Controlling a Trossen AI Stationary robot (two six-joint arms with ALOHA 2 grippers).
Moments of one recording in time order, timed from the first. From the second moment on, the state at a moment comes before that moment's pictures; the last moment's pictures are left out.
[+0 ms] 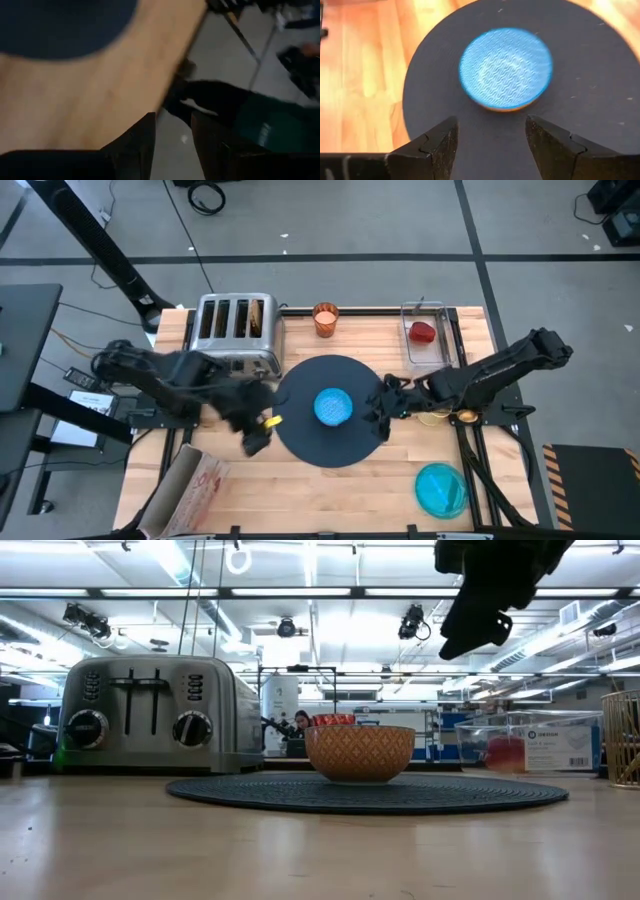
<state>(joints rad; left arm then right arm) -0.38 1.48 1.78 -1.23 0.19 -1.02 0.30 1.28 0.86 -0.44 0.29 0.58</state>
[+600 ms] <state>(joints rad) -0.97 1.48 1.96 -1.22 0.20 -2.00 0.50 1.37 0.86 -0.31 0.29 0.57</state>
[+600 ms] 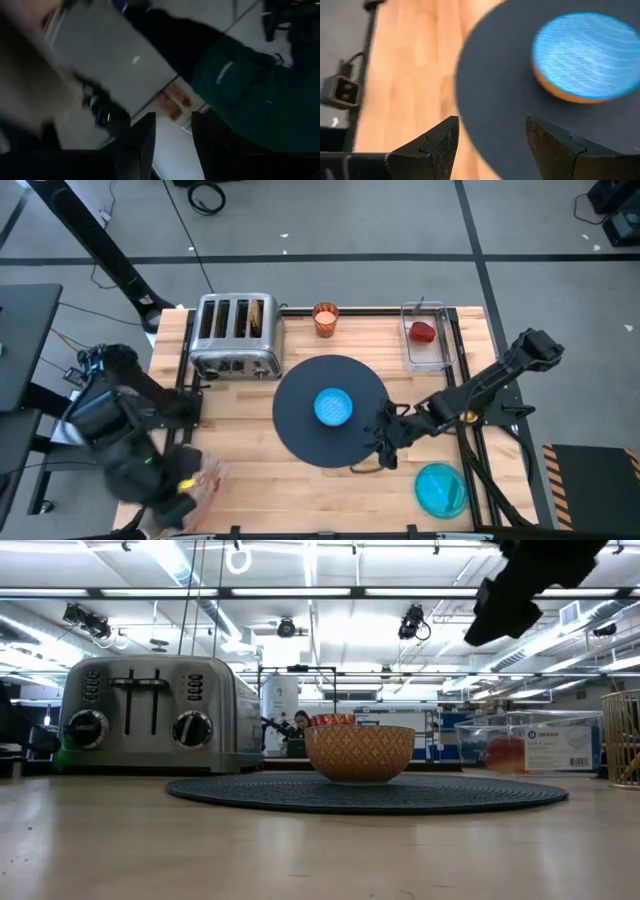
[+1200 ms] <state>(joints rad) -1.04 1.60 1.96 -1.52 0.11 -2.19 0.58 1.49 0.86 -0.26 0.30 0.60</state>
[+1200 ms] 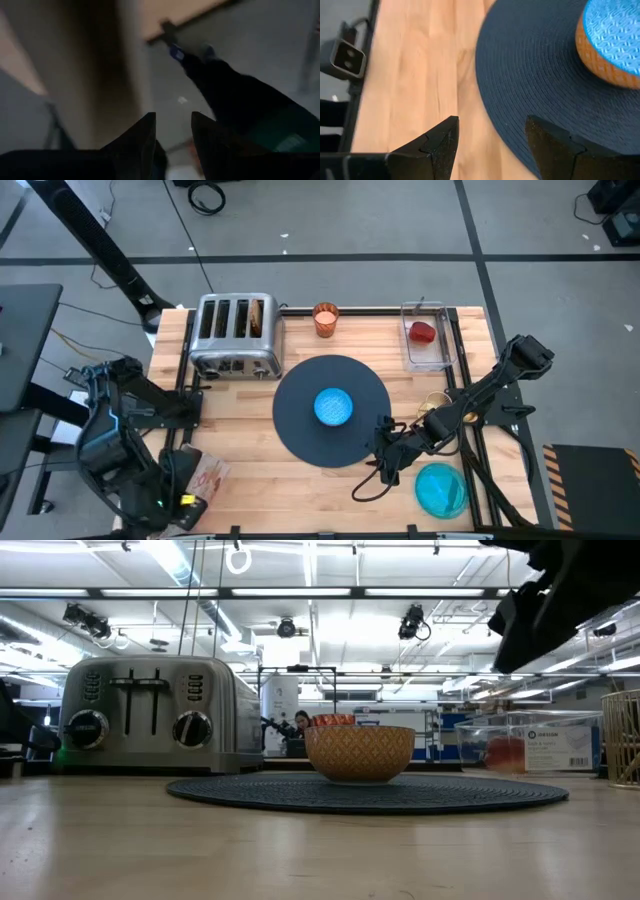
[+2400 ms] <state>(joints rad) -0.88 1.67 1.76 -1.57 0.17 -1.87 0.62 1.49 0.86 0.08 0.30 0.39</state>
